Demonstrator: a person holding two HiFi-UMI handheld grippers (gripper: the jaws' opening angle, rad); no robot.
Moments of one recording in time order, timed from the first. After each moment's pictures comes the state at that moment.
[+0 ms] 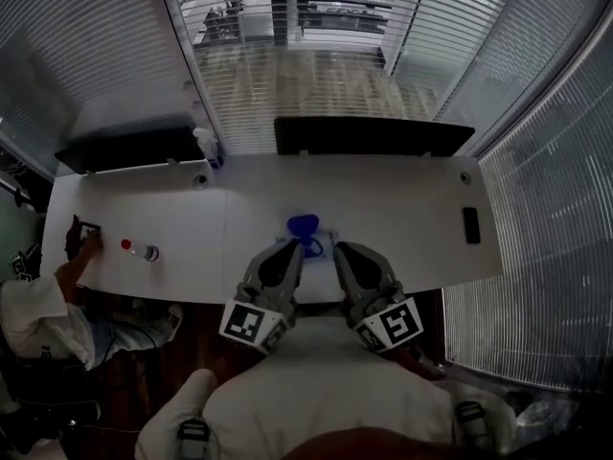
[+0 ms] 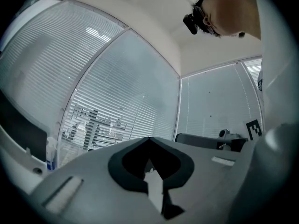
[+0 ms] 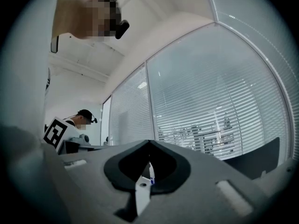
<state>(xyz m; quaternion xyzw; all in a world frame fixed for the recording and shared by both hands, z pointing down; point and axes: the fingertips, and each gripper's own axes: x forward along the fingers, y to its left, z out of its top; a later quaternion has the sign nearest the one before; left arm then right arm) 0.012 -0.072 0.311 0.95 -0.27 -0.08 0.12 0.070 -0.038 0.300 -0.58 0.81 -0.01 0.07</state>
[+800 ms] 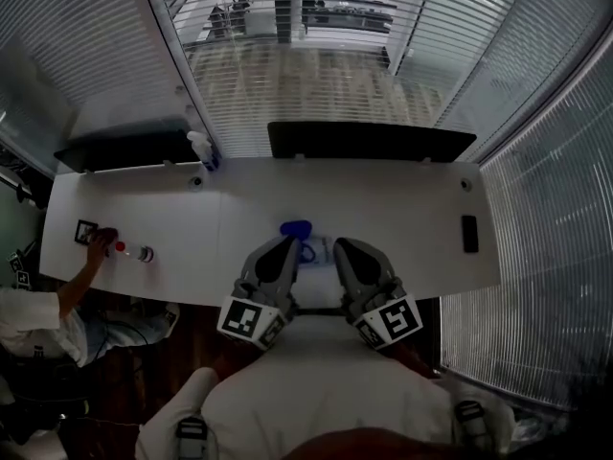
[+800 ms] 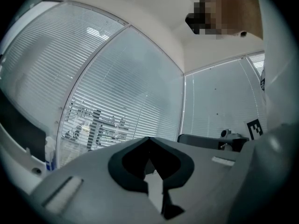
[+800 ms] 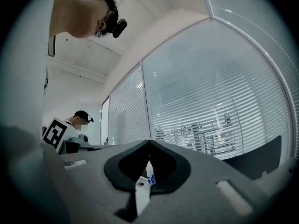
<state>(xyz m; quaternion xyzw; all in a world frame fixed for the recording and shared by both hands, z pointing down) 0.046 -0.091 0.308 0.95 -0.30 -0.07 0.12 0.112 -0.056 0.297 -0.58 0.81 -0.02 0.07</state>
